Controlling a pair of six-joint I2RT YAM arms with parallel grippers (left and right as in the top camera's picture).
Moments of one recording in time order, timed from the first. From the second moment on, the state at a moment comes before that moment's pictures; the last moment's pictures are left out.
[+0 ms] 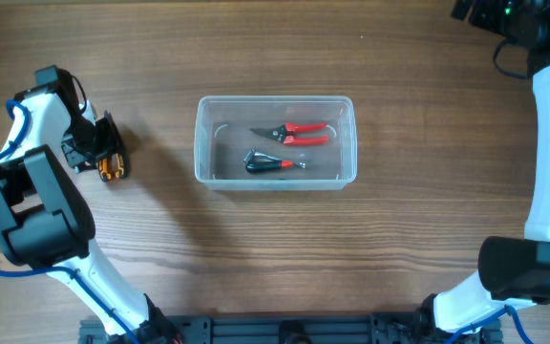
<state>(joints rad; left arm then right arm) 0.35 2.06 1.46 -0.96 0.03 -0.13 -0.11 1.78 2.03 -0.95 0.01 0.19</state>
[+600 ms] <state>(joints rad) 0.23 2.04 1.54 -1.01 0.06 -0.13 -0.11 1.78 2.03 -0.95 0.01 0.19</state>
